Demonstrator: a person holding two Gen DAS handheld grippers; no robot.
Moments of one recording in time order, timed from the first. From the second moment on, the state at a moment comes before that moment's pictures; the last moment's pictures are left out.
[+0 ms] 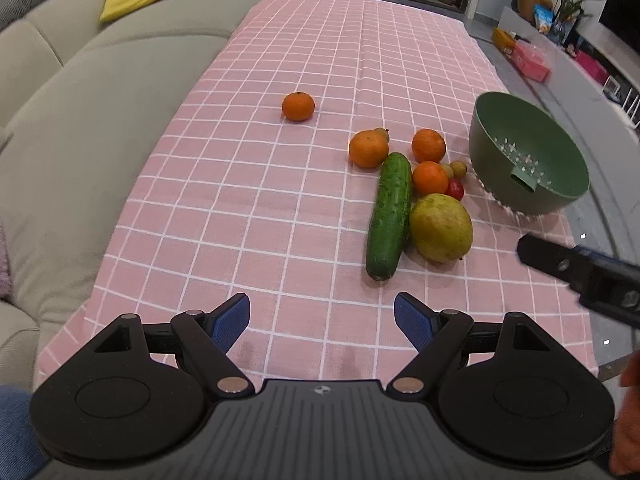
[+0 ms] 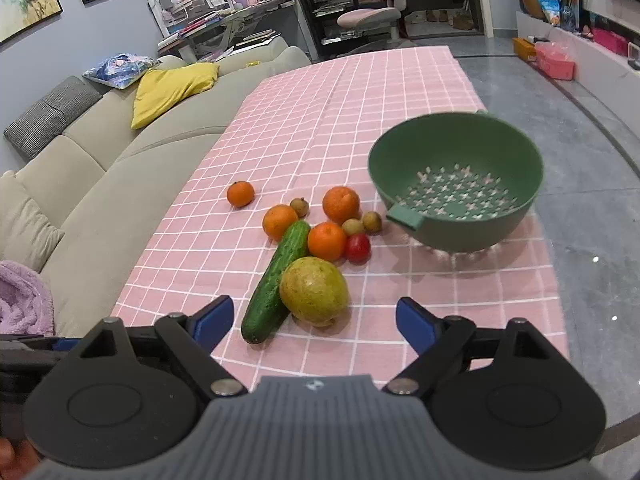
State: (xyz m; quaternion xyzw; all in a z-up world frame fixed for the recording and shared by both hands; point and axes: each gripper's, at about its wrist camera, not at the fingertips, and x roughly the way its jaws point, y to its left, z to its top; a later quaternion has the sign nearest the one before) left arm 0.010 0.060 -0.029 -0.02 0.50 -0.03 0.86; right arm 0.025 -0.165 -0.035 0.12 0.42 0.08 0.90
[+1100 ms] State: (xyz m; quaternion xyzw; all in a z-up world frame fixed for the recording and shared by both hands) left arm 0.224 0.105 -0.099 -0.01 0.44 -0.05 0.89; right arm 0.135 -0.147 -0.139 0.17 0.50 0.13 0.84
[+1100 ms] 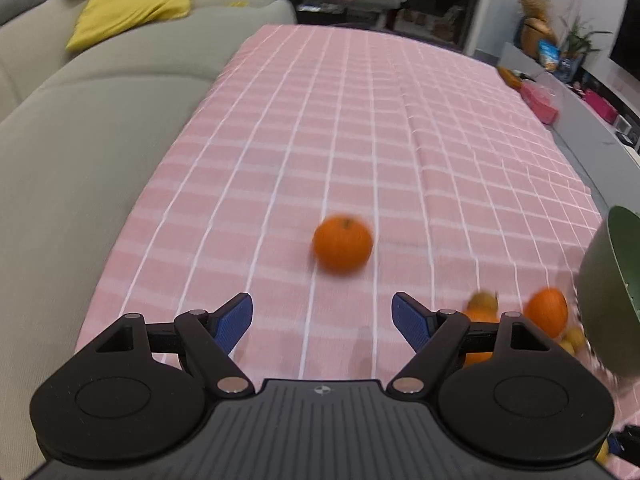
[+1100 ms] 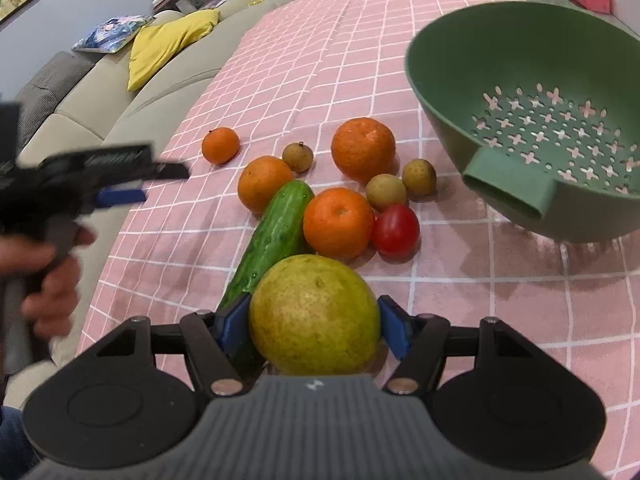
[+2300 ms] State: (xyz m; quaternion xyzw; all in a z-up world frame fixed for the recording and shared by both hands) left arm 0.180 0.081 -0.080 0.03 0.42 -0.12 0.90; right arm 0.127 -0.173 -0.101 0.14 0.50 0.09 0.85
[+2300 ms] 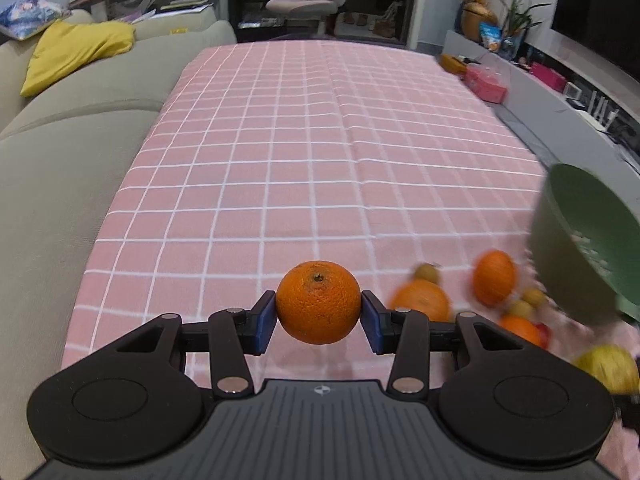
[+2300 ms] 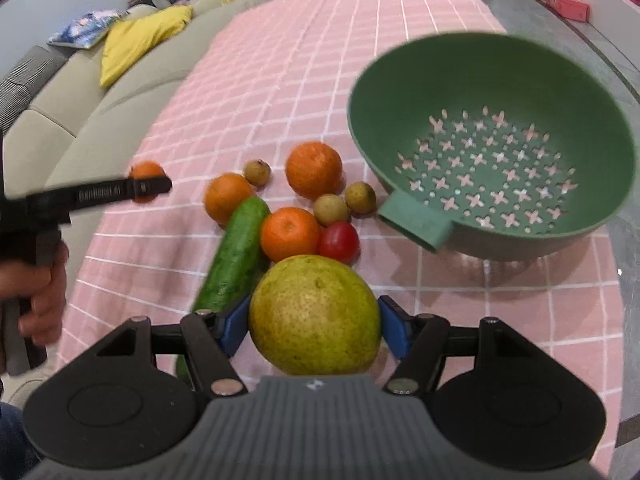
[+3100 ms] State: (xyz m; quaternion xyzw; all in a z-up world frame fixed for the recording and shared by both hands) left arm 0.153 -0.086 -0.021 0.14 0.36 -0.28 0.88; right arm 0.150 -0.292 0.002 0.18 0.40 0.02 0.90
